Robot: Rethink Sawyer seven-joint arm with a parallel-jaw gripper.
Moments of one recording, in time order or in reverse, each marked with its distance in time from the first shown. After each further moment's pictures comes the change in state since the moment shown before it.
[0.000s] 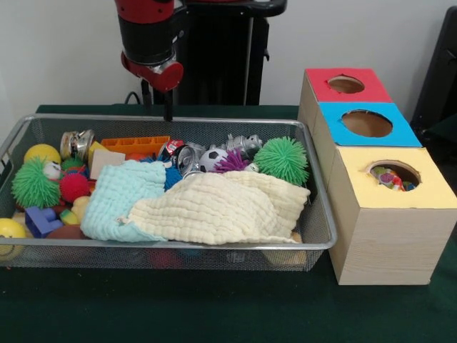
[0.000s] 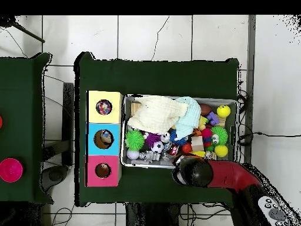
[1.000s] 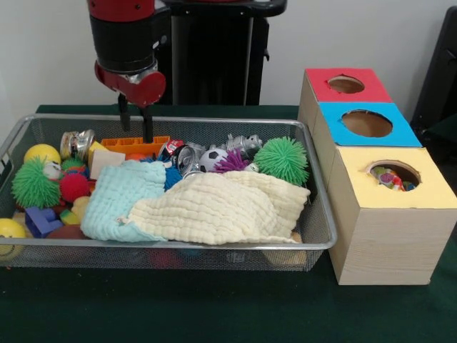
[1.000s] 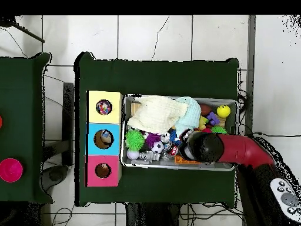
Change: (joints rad) arm -0.019 0.007 0.110 -0.214 0.012 0.136 -0.003
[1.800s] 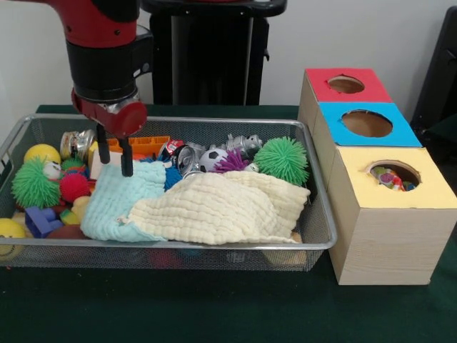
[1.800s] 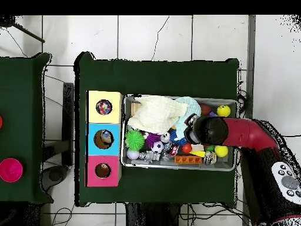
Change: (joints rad) arm 0.009 0.087 0.021 -0.163 -0.050 0.004 -0.001
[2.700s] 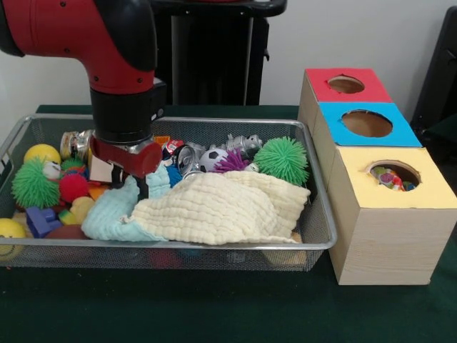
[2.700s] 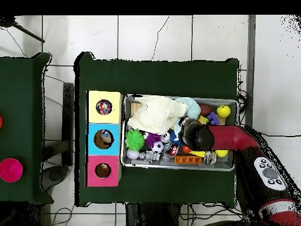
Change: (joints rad) arm 0.011 0.130 -0.021 0.000 -0.100 -0.258 0.000
